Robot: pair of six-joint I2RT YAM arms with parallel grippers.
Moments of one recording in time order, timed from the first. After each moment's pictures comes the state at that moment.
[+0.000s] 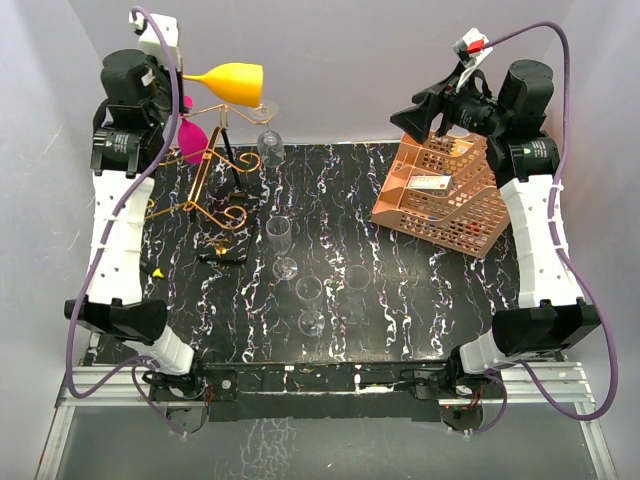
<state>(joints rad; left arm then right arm) -0.14 1.61 2.11 -0.64 -0.07 0.15 0.05 1.49 1.85 -0.40 -0.84 0.00</state>
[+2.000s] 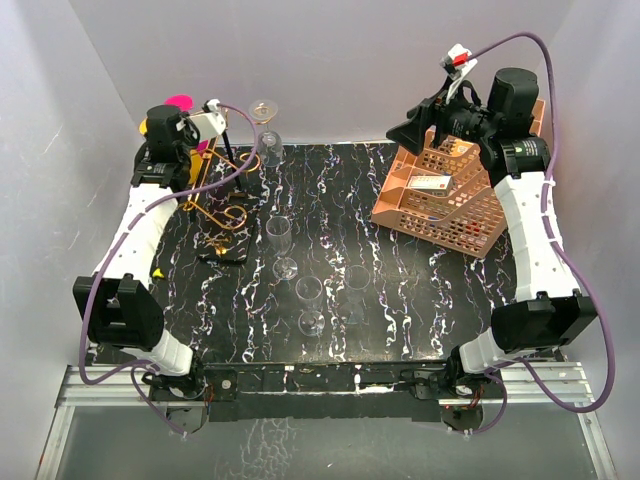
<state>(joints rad) -0.08 1.55 1.50 -0.25 -0.38 1.17 0.04 1.51 1.81 -0.48 -0.87 -0.08</state>
